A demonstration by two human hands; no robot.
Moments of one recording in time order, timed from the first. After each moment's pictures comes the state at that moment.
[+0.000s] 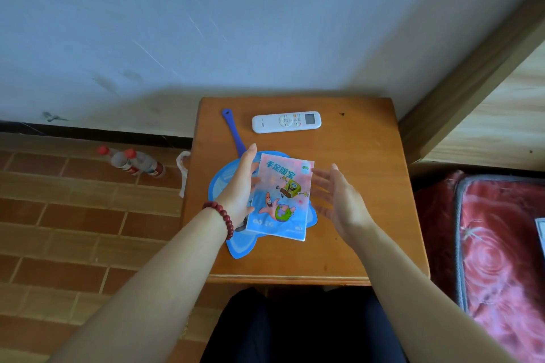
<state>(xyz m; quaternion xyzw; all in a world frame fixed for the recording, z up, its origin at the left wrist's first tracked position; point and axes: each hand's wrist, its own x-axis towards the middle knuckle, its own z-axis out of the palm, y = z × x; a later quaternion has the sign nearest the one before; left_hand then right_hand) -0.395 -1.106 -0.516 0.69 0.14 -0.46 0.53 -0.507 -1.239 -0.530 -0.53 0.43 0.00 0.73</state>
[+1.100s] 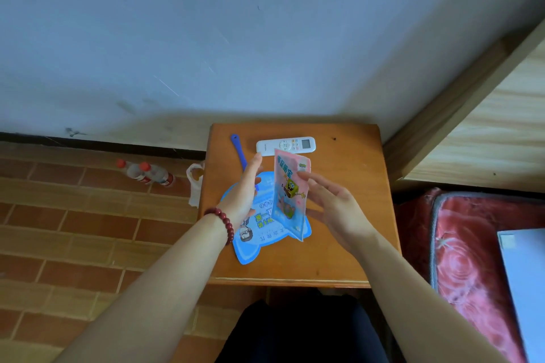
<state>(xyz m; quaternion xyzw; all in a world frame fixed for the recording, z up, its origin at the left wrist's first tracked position) -0.391 -1.109 -0.424 0.73 0.10 -0.45 0.51 -0.503 -1.243 -0.438 -0.56 0.31 0.04 0.77</state>
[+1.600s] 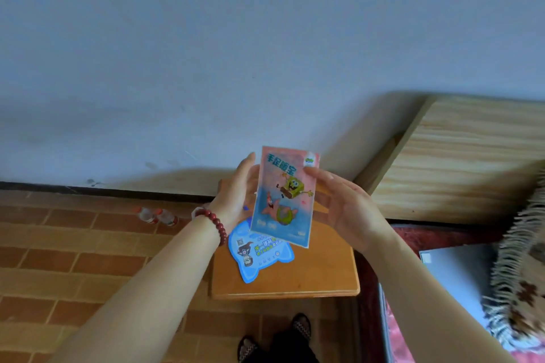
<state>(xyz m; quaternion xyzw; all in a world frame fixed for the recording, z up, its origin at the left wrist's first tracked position) -0.378 -1.098 -0.181 0.65 0.01 -0.46 0.60 -0.512 -1.247 -0.169 -0.48 0.26 -0.03 0.84</state>
